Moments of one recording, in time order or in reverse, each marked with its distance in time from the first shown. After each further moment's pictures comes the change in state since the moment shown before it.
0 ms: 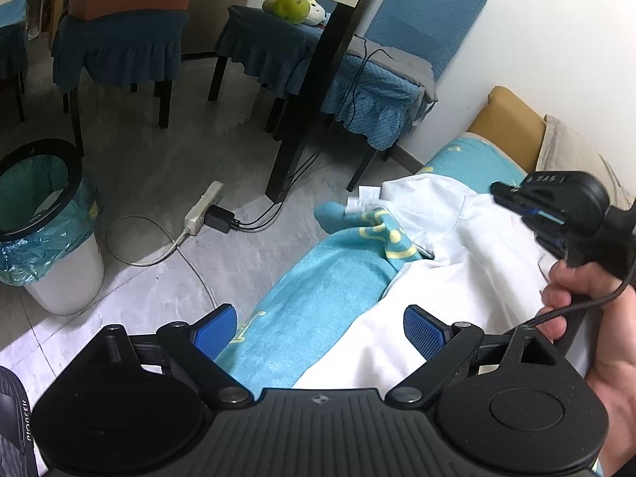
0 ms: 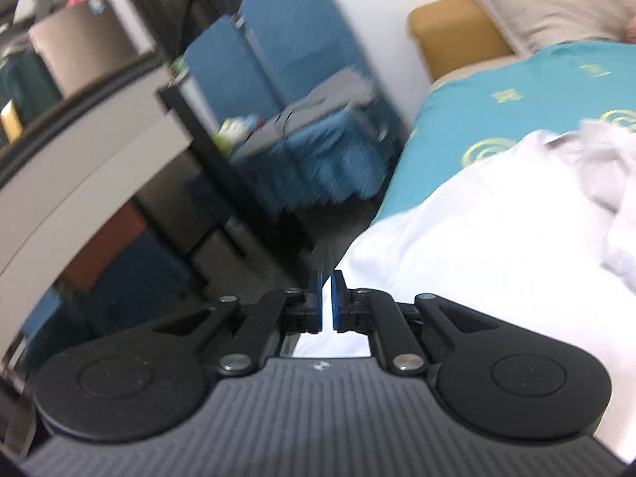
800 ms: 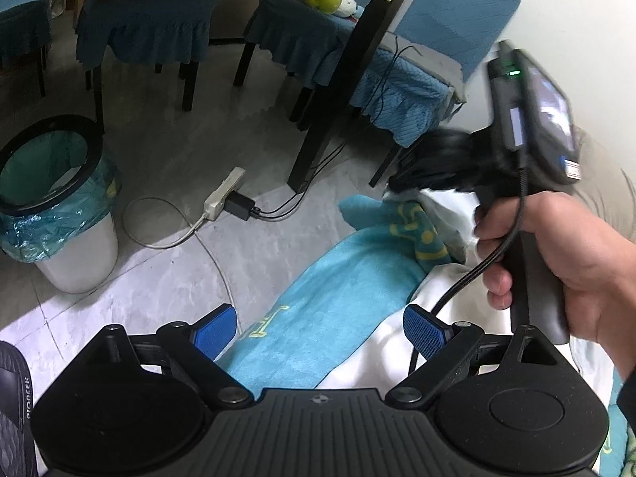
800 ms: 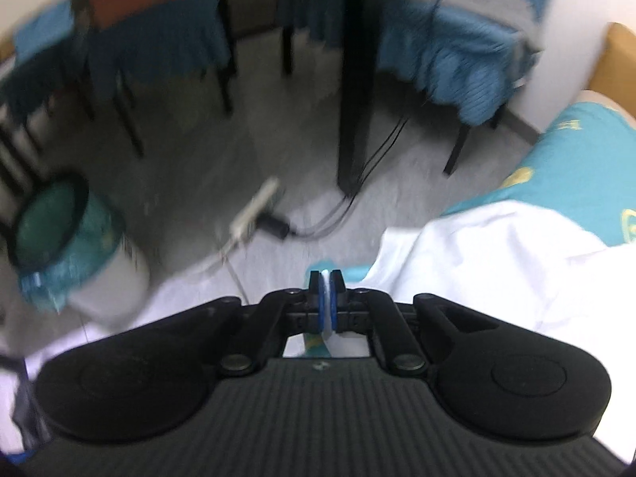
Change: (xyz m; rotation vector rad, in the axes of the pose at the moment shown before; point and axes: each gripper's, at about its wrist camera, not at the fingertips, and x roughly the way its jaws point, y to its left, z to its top) left arm 0.006 0.013 -0.001 -0.066 0.017 0.041; right arm 0.116 0.118 -0.027 -0.593 0.404 -0.056
